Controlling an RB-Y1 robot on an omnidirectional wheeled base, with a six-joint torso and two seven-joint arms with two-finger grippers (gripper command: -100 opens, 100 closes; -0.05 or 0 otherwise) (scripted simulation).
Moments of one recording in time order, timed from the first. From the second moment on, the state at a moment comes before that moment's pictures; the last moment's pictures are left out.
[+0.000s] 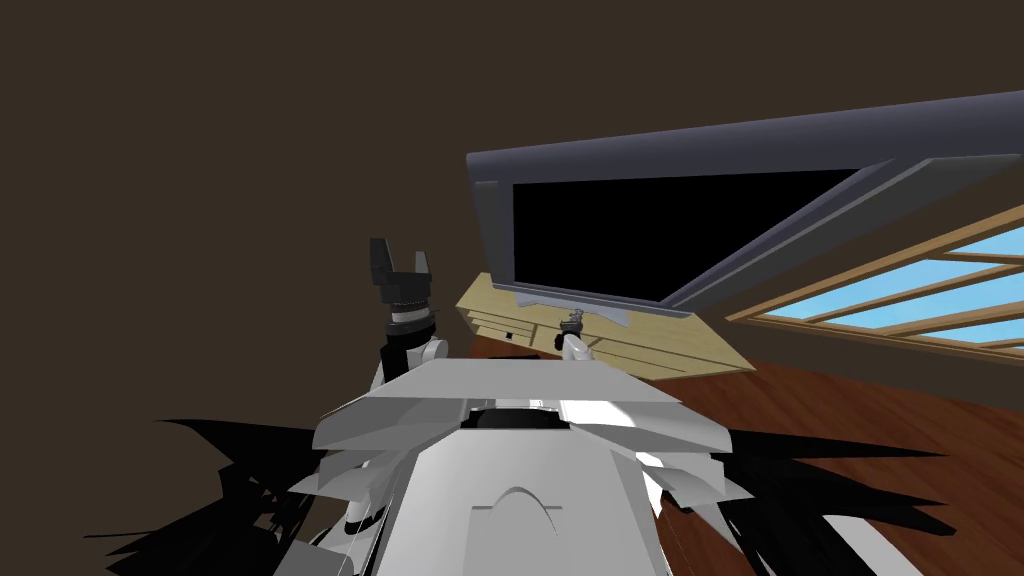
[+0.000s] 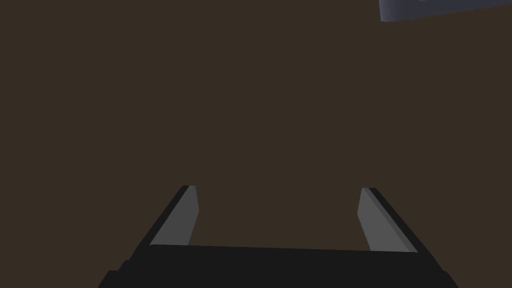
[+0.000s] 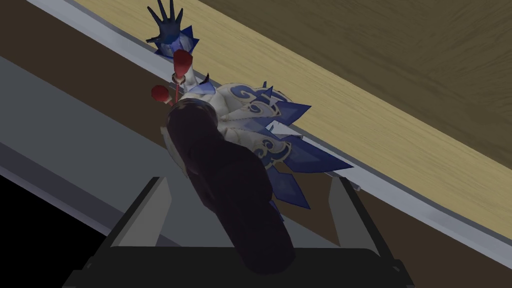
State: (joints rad) left arm 0.47 0.04 -0.03 -2.38 0.03 -0.54 -0.02; right arm -0.05 -0.30 0.30 -1.04 1.19 0.61 0.31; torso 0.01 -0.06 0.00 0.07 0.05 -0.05
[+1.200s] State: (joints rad) left arm 0.47 0.04 -0.03 -2.38 0.03 -0.54 -0.02; right arm 0.01 -0.26 0.32 -1.05 1.27 0.63 0.22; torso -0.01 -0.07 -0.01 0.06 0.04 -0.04
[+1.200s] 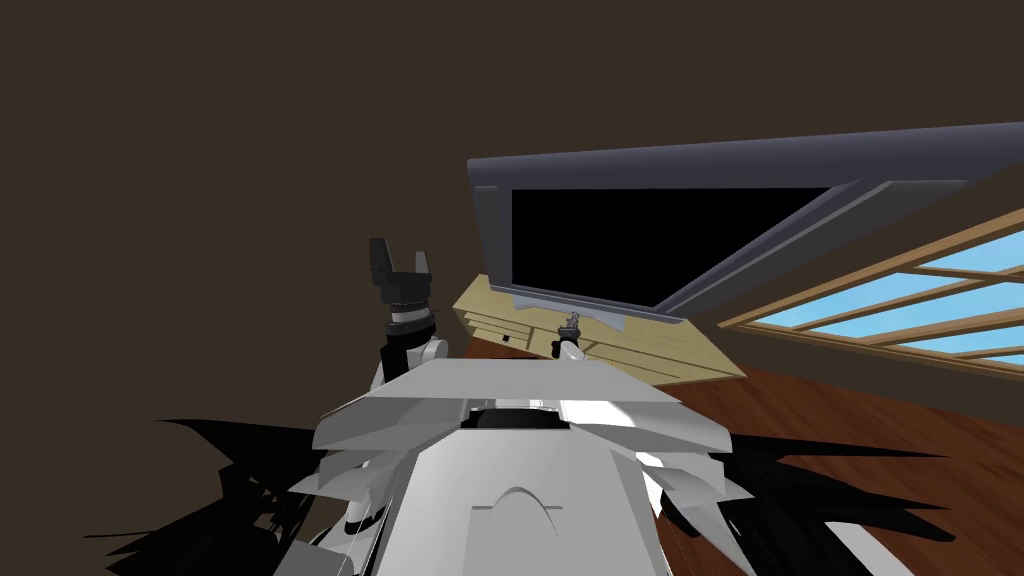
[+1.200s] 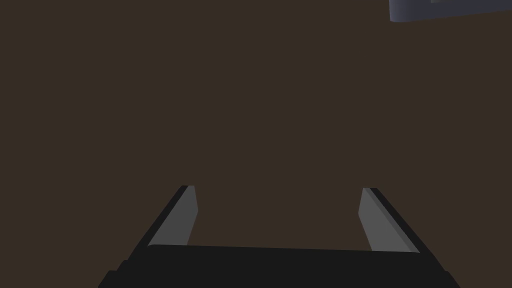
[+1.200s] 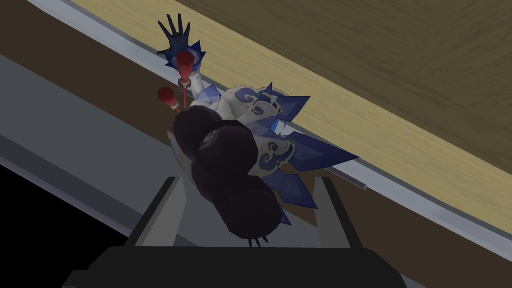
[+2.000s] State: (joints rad) left arm 0.47 0.04 -0.03 -2.38 0.03 -0.54 -0.02; right arm -0.10 -0.33 0.29 -1.02 1.15 0.59 0.35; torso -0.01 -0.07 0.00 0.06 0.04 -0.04
